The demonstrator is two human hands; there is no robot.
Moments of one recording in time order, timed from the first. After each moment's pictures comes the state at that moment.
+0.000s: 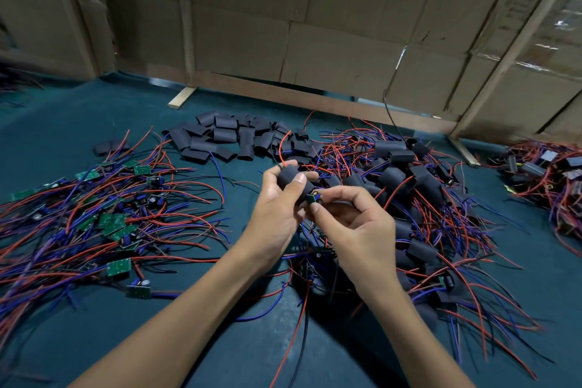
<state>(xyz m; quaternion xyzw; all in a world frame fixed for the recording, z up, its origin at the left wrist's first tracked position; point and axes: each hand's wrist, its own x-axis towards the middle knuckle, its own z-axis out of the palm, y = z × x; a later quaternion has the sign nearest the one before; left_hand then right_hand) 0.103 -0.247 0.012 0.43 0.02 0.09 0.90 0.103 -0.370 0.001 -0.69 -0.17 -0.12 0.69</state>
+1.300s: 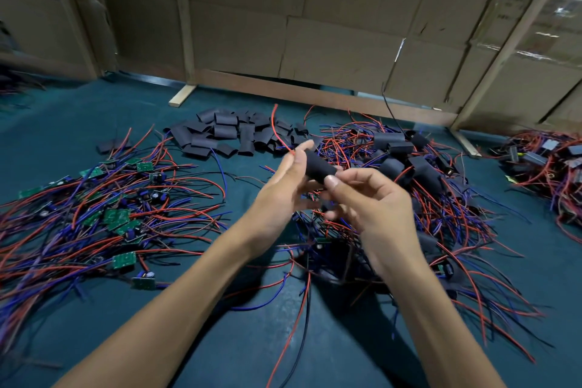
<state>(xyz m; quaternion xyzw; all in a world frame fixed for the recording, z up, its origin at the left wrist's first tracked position) 0.100 -0.236 0.018 0.58 -0.08 0.02 0.81 0.106 -0.383 0.030 -0.61 -0.11 -0.01 0.79</state>
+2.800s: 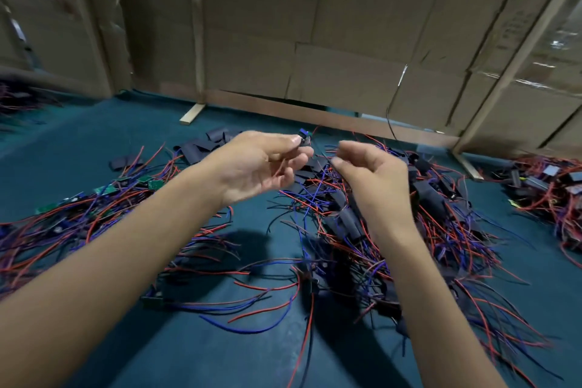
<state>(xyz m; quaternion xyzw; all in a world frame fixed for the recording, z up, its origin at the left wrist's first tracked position) 0.120 -0.173 0.103 0.53 0.03 -0.09 0.84 0.145 -0.357 0.080 -0.76 -0.11 -0.12 0.63</state>
